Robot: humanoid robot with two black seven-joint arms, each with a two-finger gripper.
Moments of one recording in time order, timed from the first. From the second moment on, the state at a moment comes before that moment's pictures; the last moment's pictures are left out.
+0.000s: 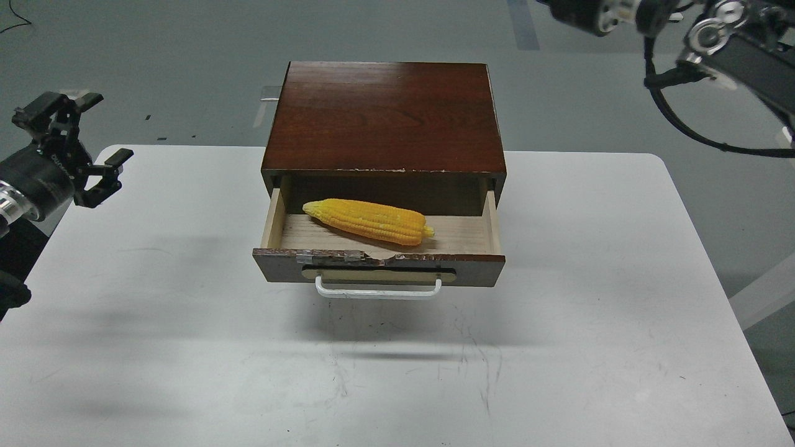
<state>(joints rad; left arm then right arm) -0.70 0.84 -0.47 -0.81 0.12 -0.49 -0.40 1.32 -0.57 0.36 0.98 -0.61 0.23 0.02</state>
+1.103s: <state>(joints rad) -0.97 1.08 -0.47 -1.67 0.89 -0.49 -0.49 0.62 -0.63 0.73 0.88 -0.16 0.31 0.02</state>
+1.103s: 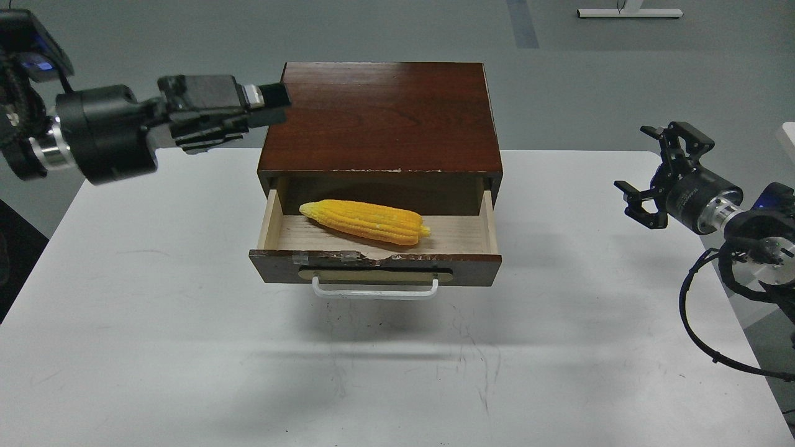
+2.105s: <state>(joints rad) -0.59 0.86 -0.41 -1.76 1.36 -0.49 -0.49 0.63 -0.68 0.57 0.78 -0.17 0.30 0.03</state>
